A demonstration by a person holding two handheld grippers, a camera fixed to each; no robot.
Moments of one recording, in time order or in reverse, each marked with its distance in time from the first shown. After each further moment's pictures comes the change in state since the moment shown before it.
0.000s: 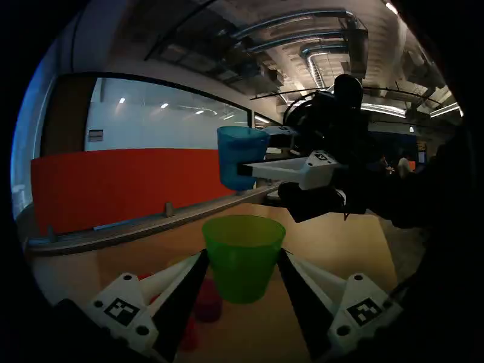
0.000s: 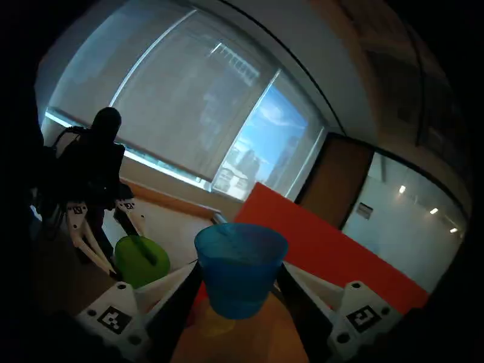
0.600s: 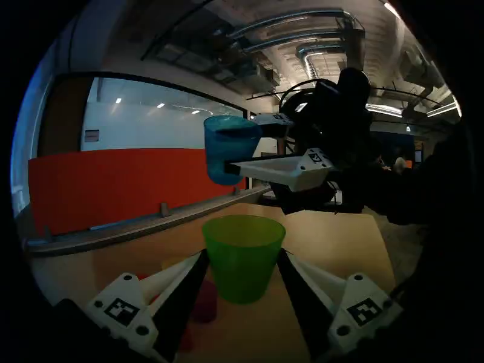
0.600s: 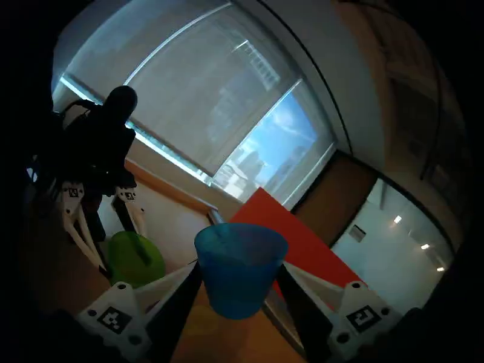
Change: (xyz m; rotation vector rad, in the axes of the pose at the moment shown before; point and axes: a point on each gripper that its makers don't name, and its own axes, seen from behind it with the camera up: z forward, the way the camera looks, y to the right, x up) left arm -0.001 0.008 0.003 -0.024 -0.001 0.002; right arm 0.006 -0.004 0.007 -0.007 -0.012 -0.187
